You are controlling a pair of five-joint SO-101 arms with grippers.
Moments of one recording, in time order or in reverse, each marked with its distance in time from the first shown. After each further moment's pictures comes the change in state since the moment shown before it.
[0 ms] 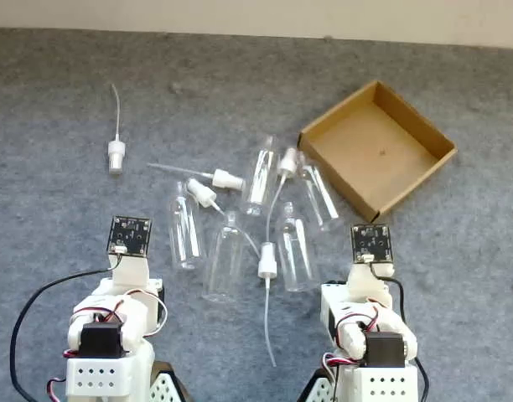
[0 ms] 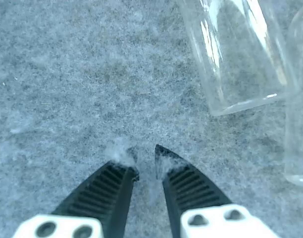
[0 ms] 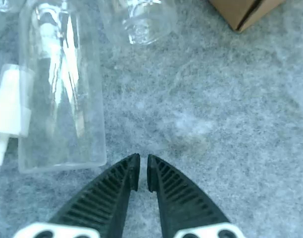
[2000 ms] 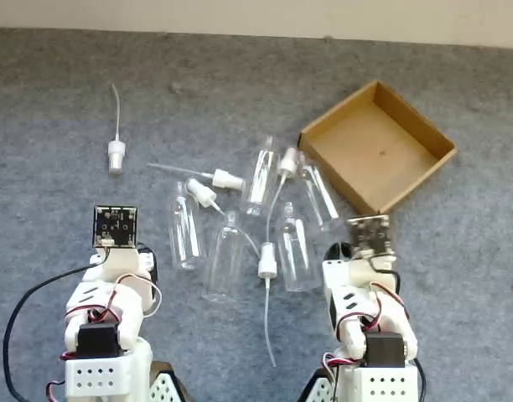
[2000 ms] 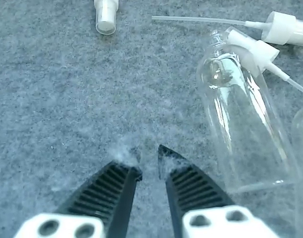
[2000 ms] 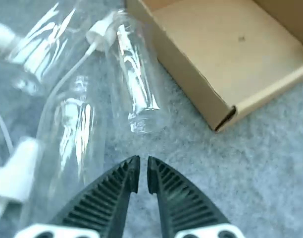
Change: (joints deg) left arm -3.2 0.0 0.0 -16.4 0.0; right arm 0.3 0.0 0.0 -17.5 12.0
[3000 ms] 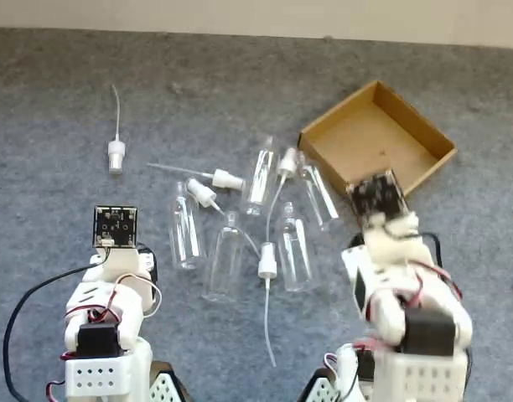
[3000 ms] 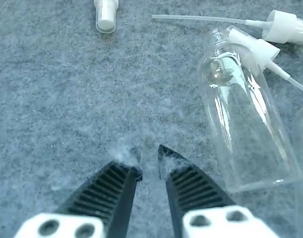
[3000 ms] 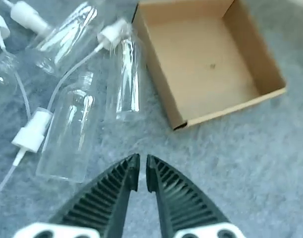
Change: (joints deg) left arm 0.0 0.0 0.0 0.2 0.0; right arm 2.9 37.6 -49.3 23.4 10.4
